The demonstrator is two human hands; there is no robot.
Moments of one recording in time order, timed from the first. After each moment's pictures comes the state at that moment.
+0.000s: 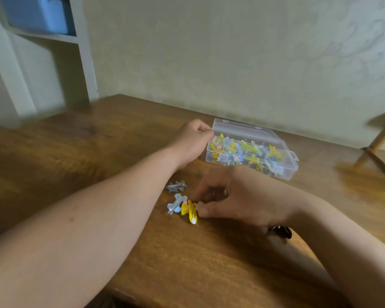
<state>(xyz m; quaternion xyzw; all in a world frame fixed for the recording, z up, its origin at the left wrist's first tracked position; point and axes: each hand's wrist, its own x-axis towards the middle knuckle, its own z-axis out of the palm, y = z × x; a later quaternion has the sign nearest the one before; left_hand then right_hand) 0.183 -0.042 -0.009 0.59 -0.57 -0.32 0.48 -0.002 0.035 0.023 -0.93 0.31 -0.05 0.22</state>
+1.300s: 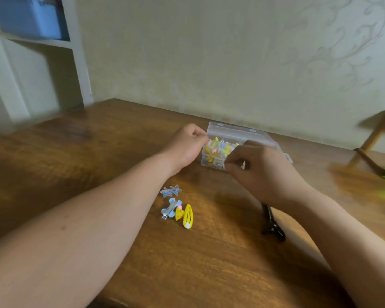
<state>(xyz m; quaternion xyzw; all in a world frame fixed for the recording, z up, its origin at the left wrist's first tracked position) 0.184 -0.052 -0.017 0.60 -0.57 -0.30 0.47 -0.033 -0.011 0.006 -0.86 0.43 -0.27 0.02</state>
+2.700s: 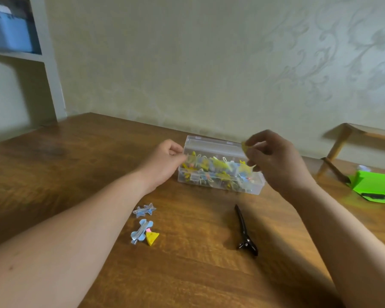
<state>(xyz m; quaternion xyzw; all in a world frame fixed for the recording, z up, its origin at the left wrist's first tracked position) 0.185 -0.057 -0.023 0.59 -0.60 -0.30 0.46 -0.092 -0.045 0.032 -0.71 0.50 -0.46 0.20</state>
